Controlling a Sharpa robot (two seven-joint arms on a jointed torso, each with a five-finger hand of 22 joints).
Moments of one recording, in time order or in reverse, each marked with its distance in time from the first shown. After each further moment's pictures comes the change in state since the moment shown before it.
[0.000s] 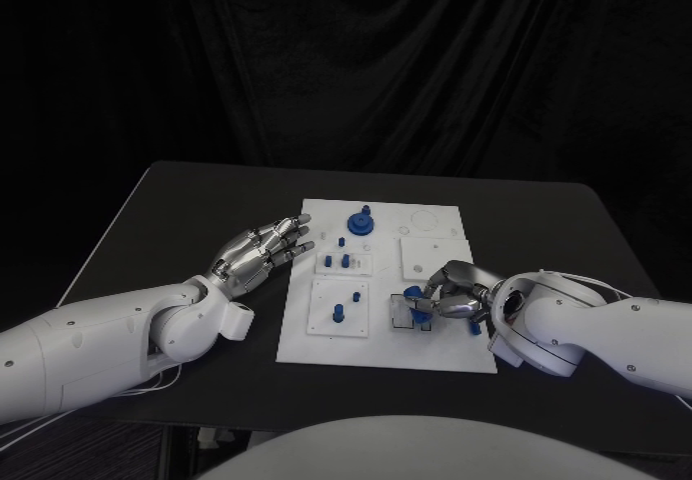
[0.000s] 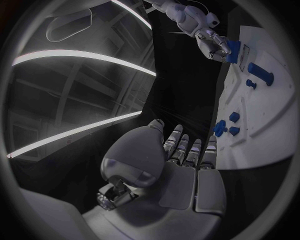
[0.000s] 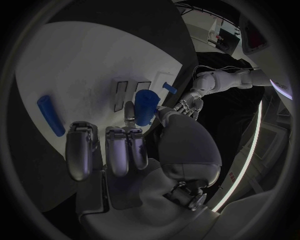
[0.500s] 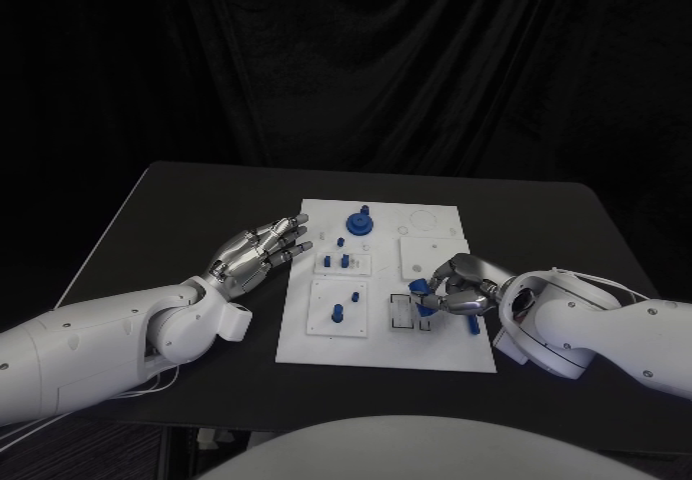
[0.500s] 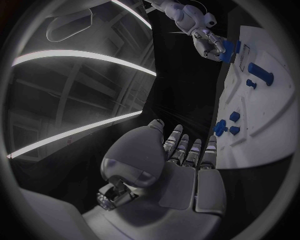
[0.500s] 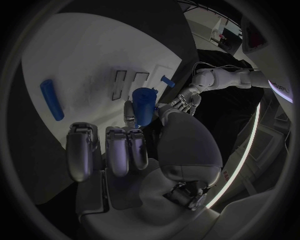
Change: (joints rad) left arm 0.001 -0.005 0.000 0.005 0.000 -0.003 0.001; left_hand 0.000 0.000 -0.003 0.003 -0.005 0.000 0.000 0.000 0.000 0.000 0.000 0.000 -0.001 0.000 0.000 0.000 0.000 0.000 0.000 0.000 0.000 0.001; right arm 0.009 -0.040 0.002 0.039 -0.035 -0.057 0.011; right_hand 0.057 -0.021 -0.012 0.007 0.099 0.014 -0.007 0.007 -0.088 0.000 -0.008 0.000 0.000 0.000 -0.007 0.000 0.000 0.000 0.000 0.000 0.018 0.000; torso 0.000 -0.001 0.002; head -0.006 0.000
